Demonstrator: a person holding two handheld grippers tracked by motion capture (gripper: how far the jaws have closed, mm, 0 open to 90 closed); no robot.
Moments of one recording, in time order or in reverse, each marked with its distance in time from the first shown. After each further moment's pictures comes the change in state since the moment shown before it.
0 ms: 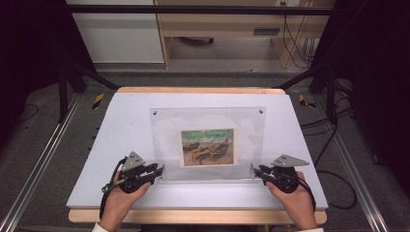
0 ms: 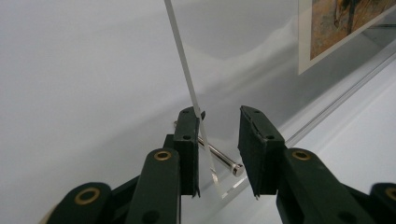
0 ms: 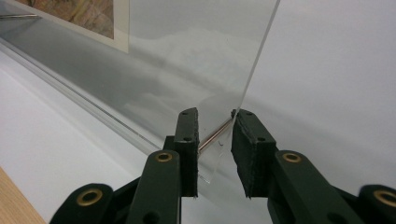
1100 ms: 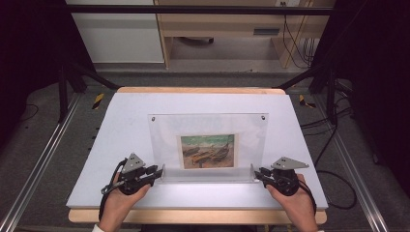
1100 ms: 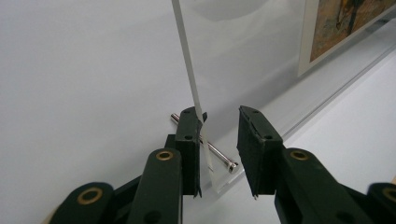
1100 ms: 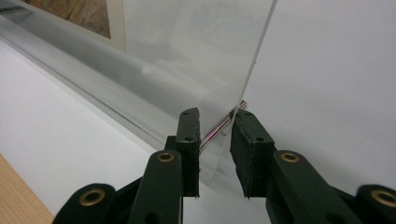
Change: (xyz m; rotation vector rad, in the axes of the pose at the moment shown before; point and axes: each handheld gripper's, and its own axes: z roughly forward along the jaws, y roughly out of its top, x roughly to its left) left arm -0.002 -0.003 -0.003 0.012 -0.005 0.014; right arm 0.004 -0.005 -0.002 0.024 -0.005 -0.006
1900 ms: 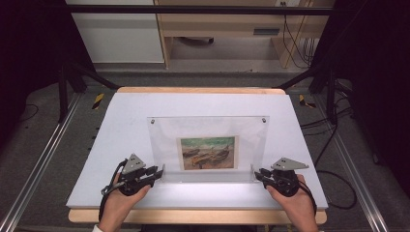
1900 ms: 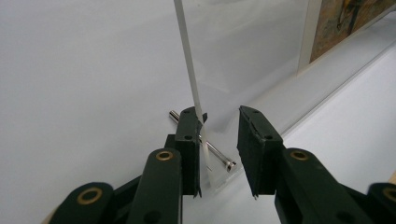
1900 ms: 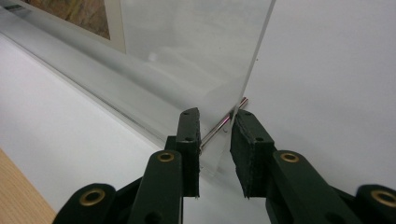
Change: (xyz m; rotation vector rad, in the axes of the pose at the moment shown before) left arm -0.001 -0.001 0.000 0.008 0.000 0.009; right arm 0.000 -0.002 0.000 -0.001 0.003 -0.012
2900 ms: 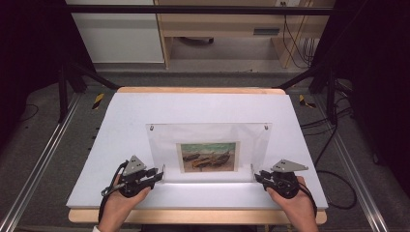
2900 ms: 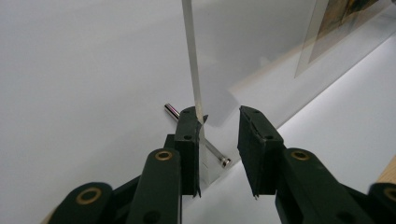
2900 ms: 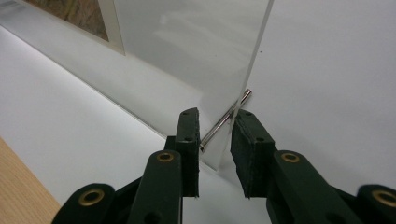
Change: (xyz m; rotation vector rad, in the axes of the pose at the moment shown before) left arm -0.003 -0.003 -0.001 0.014 -0.008 0.012; right arm 0.002 -0.004 -0.001 0.017 0.006 0.000
